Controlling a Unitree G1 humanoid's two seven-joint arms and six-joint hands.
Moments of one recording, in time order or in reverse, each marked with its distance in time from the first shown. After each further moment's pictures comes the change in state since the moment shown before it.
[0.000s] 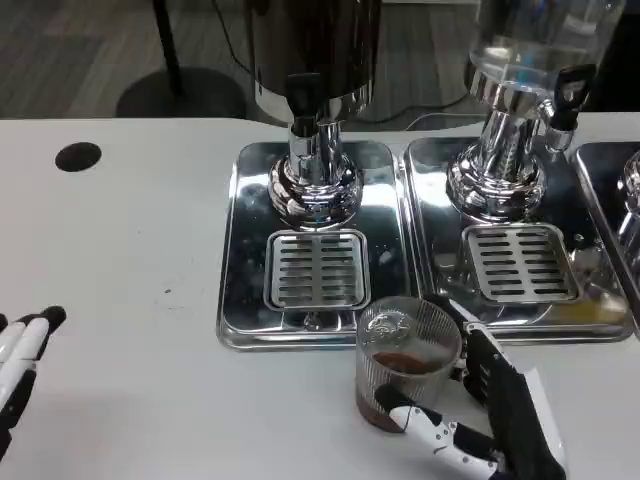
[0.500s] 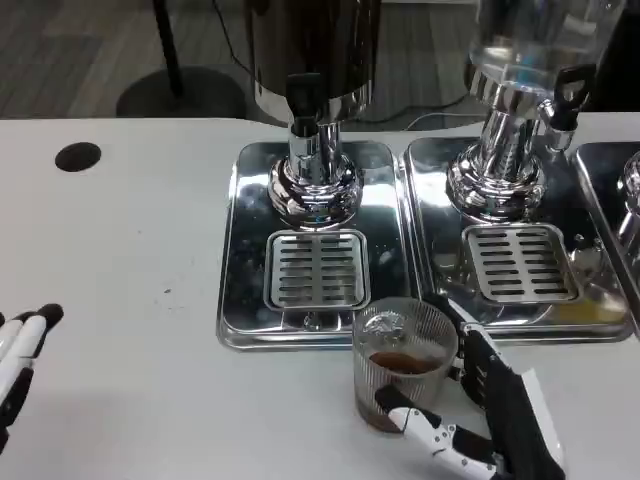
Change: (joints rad) left arm -0.003 0.000 0.007 -0.001 0.000 -0.001 0.000; right arm 0.012 -0.006 0.004 -0.020 0.004 0.000 0.028
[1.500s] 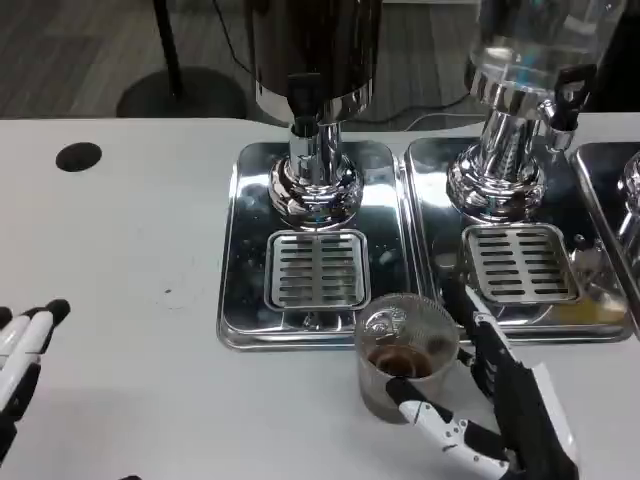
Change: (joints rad) left arm -0.015 -0.005 -0.022 -0.001 0.002 0.004 0.000; right arm 0.021 -0.033 -0.007 -0.061 0.044 -0.002 0.050
